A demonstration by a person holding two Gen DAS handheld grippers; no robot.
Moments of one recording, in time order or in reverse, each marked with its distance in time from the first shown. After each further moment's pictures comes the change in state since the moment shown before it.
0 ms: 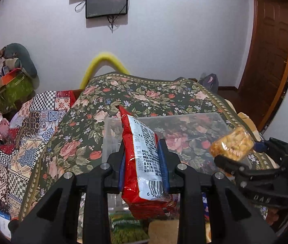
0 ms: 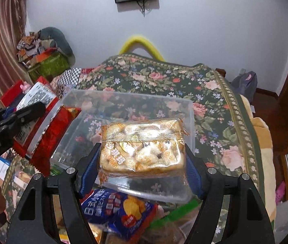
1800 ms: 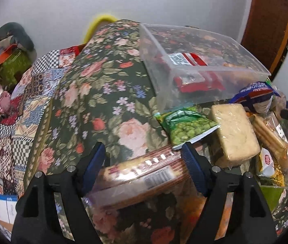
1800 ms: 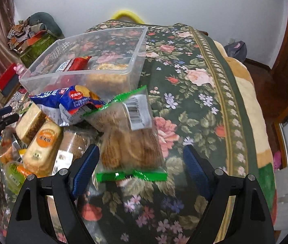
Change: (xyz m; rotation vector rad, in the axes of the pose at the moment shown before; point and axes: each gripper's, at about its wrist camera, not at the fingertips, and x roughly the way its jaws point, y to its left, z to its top) left arm -0.002 0.078 -0.128 0.080 0.256 -0.030; right arm -0.036 -0.057 -0.103 0.054 0.161 -0.036
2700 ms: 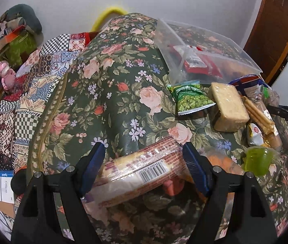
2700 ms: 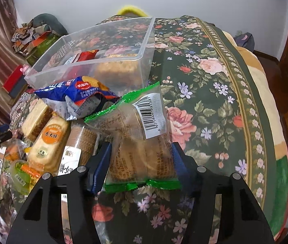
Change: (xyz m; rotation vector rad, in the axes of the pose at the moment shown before) left arm -0.049 0.031 -0.049 -0.107 0.024 -0.031; right arm 0.004 0.003 -0.012 0.043 0.032 0.080
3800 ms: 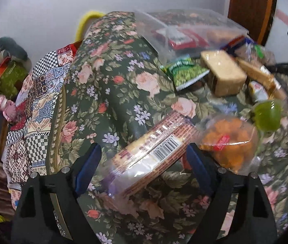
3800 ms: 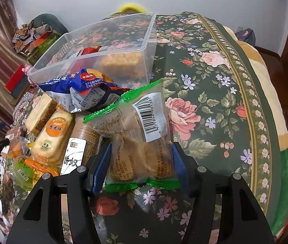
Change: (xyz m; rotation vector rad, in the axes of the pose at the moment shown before) left arm 0.006 -0.008 -0.015 0.275 0.058 0.051; right arm 0.003 0.006 -0.005 0.016 0.011 0.014
